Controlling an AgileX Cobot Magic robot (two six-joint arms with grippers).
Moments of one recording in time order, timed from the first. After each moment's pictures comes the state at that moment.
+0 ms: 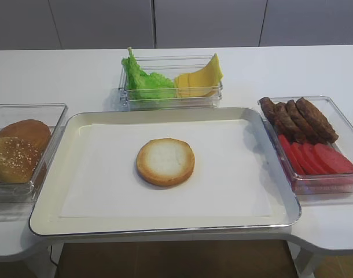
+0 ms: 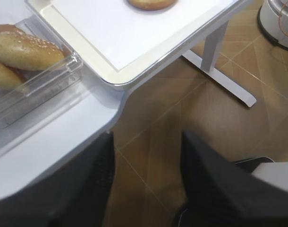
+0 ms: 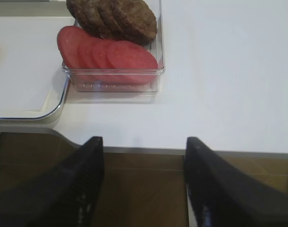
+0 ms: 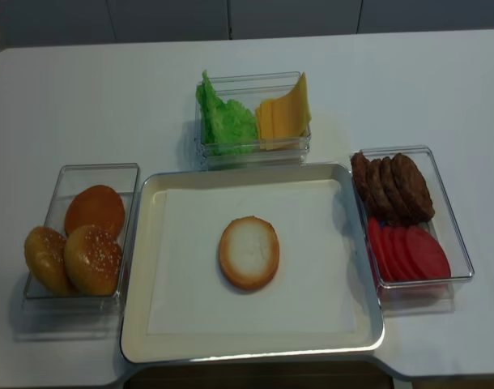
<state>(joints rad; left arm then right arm) -0.59 -0.02 -0.50 0.00 1.21 0.02 0.05 -0.02 -0.47 0.05 1.15 0.00</state>
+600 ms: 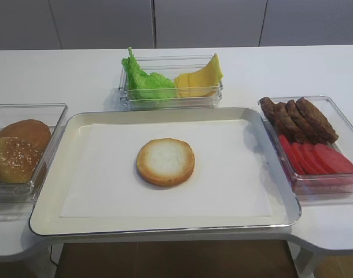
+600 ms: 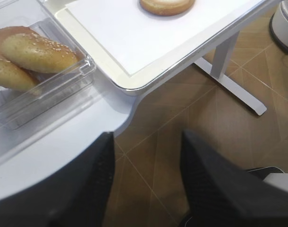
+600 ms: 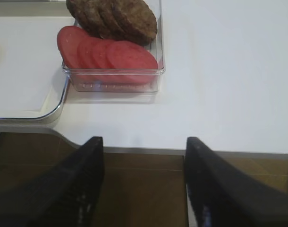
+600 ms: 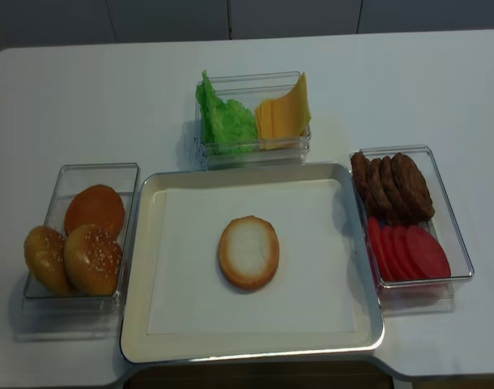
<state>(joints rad) -0.59 -0.02 -0.49 0.04 1.19 -0.02 0.05 -0.02 -0.47 0.05 1.15 0.00</state>
